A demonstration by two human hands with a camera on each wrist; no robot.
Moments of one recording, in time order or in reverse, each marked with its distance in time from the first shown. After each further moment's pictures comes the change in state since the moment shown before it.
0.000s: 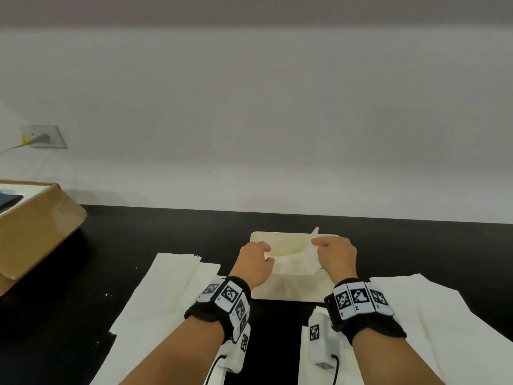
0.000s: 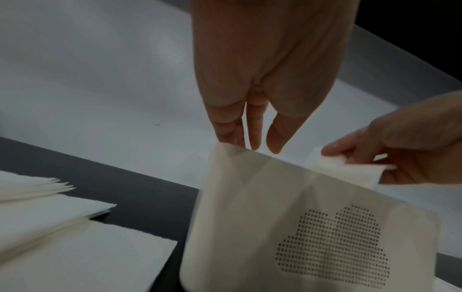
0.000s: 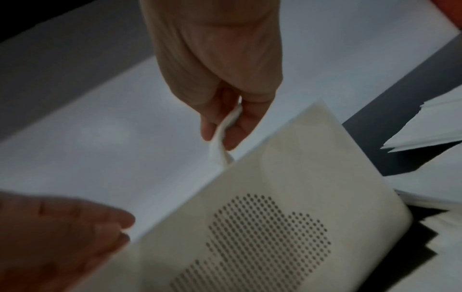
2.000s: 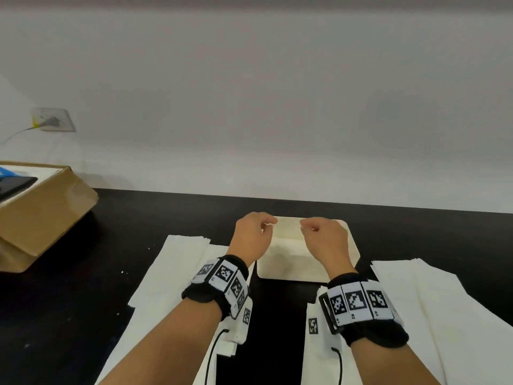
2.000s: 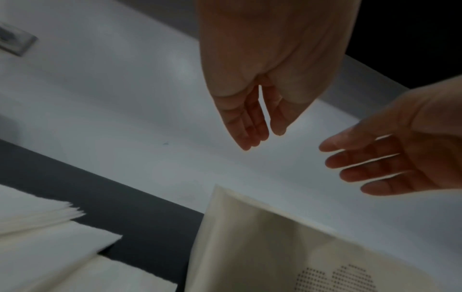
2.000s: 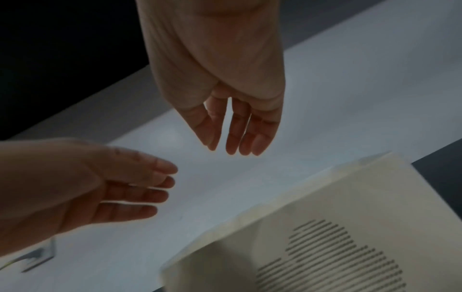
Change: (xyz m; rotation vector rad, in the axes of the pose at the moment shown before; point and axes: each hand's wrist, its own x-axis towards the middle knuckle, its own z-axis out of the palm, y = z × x) left_hand -0.022 0.006 -0.034 -0.175 0.192 0.075; right_hand -0.042 -0.033 0.005 -0.076 -0.068 -0.171
